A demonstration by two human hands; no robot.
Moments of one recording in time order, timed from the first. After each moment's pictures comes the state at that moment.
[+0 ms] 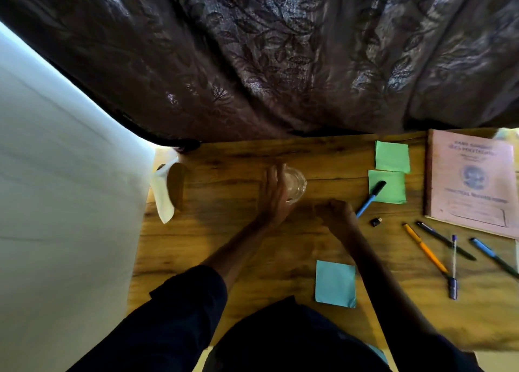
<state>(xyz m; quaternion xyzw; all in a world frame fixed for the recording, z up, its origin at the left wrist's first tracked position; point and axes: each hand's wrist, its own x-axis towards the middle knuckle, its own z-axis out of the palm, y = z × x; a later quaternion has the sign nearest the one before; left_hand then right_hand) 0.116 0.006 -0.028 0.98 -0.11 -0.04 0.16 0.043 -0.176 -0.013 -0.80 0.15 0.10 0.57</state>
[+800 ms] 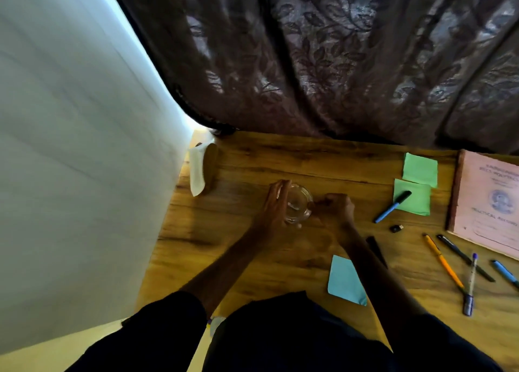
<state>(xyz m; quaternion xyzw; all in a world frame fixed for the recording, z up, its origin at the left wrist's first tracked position) 0.032 0.084 0.001 0.93 -0.12 -0.08 0.33 0.046 -0.102 0.014 -0.86 0.15 0.10 0.47</state>
